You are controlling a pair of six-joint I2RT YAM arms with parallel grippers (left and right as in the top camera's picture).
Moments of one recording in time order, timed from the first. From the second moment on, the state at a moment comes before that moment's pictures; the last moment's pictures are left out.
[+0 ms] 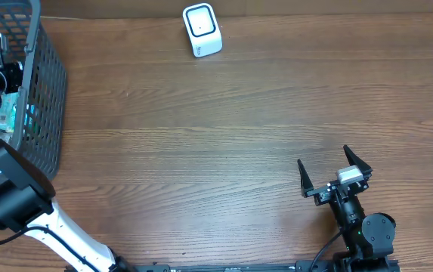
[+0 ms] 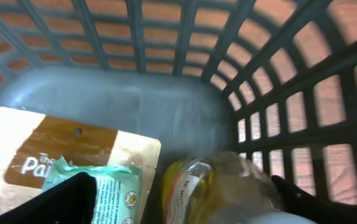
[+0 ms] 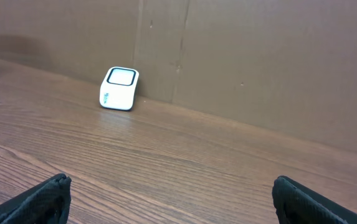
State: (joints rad) left arm 0.61 2.16 1.90 -0.70 0.39 0.35; right arm 0.11 0.01 0.02 -0.02 -0.15 -0.17
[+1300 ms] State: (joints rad) left arm 0.56 1.65 2.21 -0.69 0.30 -0.05; right arm 0.11 0.01 0.02 -0.02 -0.15 -0.17
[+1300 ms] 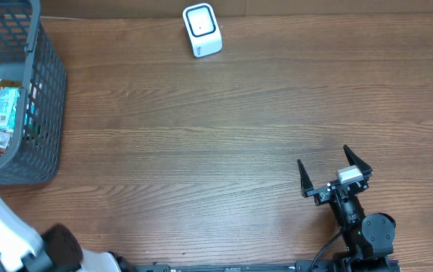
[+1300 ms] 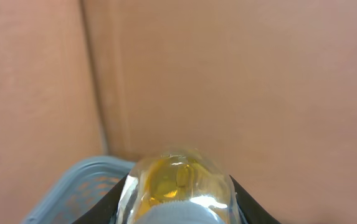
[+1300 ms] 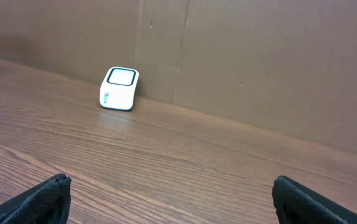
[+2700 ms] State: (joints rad) left arm -0.84 2.19 1.91 -0.85 -0.33 -0.75; right arm 0.11 0.01 0.02 -0.02 -0.15 -0.17
